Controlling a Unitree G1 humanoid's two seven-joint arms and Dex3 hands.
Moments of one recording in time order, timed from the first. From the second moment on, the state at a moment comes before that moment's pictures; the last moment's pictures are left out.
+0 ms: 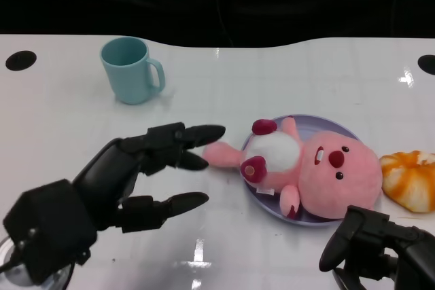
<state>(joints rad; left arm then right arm) 0.00 0.25 -0.09 -0.29 -0.13 0.01 -0.41 0.47 -0.24 0.07 -0.70 0.11 0.23 0.30</state>
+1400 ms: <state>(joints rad) 0.23 0.13 0.04 -0.42 -0.56 0.59 -0.28 0.48 -0.25 0.05 -0.70 0.11 0.22 0.31</state>
